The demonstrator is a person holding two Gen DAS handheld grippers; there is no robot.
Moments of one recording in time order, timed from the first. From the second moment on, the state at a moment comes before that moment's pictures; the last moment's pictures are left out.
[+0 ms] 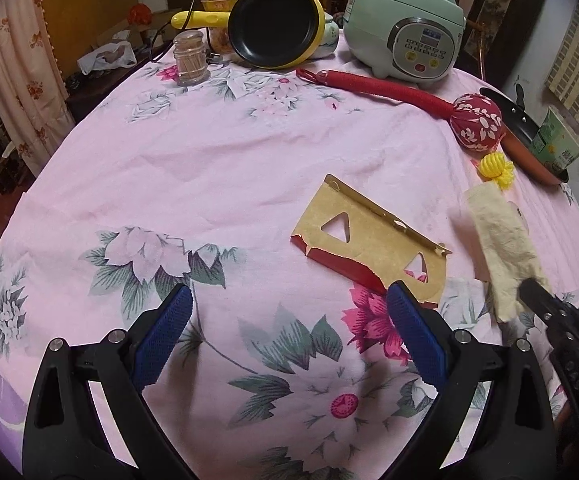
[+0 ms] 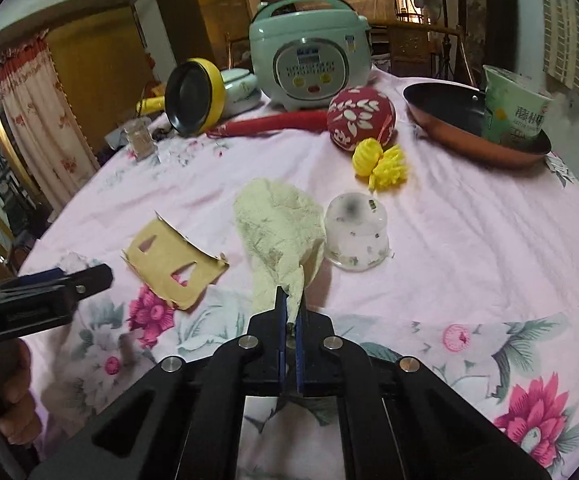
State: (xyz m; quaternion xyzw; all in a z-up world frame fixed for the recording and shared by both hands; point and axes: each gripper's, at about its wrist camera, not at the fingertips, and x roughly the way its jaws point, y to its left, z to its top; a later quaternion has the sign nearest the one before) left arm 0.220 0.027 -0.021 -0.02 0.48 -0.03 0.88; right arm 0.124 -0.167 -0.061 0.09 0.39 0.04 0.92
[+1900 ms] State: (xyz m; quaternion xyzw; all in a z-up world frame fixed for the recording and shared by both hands) left arm 0.258 -0.032 -0.008 -0.04 0.49 -0.02 0.87; right arm 0.090 -0.206 -0.022 0.15 0.34 0.03 0.93
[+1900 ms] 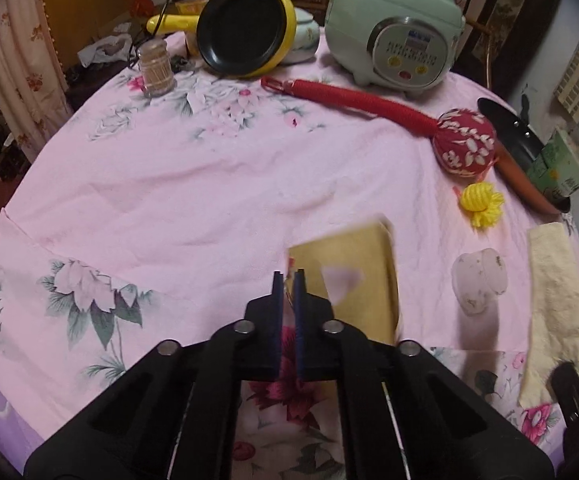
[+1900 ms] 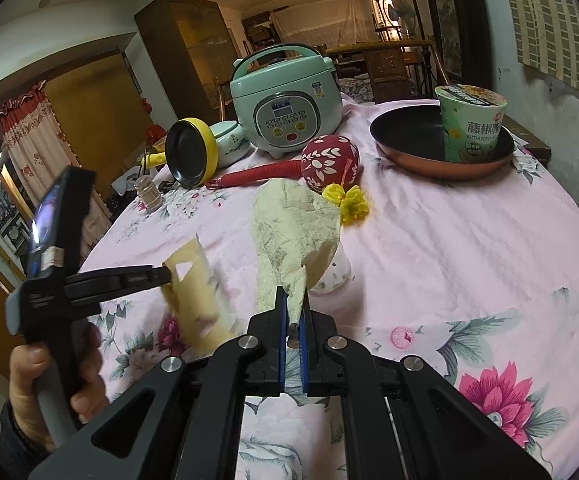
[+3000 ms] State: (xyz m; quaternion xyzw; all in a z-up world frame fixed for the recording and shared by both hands) left arm 0.121 0.078 0.053 -0.02 0.39 0.07 0.92; right arm 0.070 -0.140 -0.028 0.06 0.35 0.08 0.93
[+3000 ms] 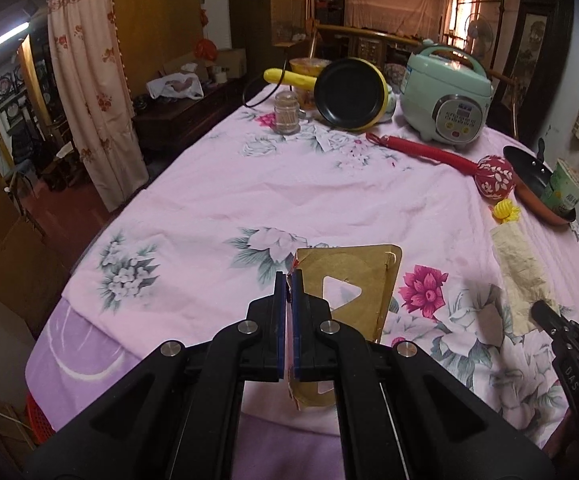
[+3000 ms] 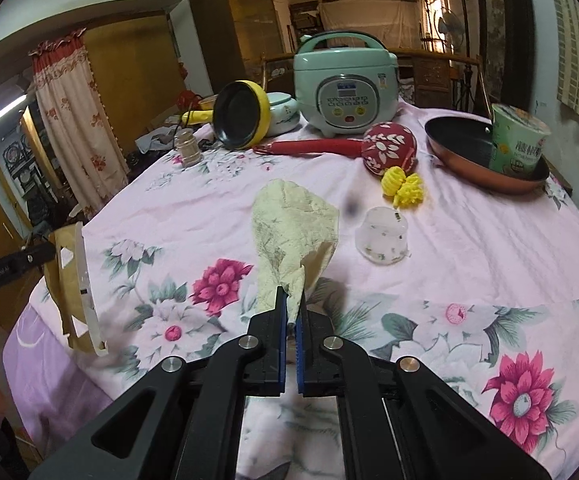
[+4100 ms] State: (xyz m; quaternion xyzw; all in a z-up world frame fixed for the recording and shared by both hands) left arm -0.037 0.245 0.044 -0.12 0.36 0.13 0.92; right arm -0.040 0.075 -0.015 0.00 0.36 0.27 0.89
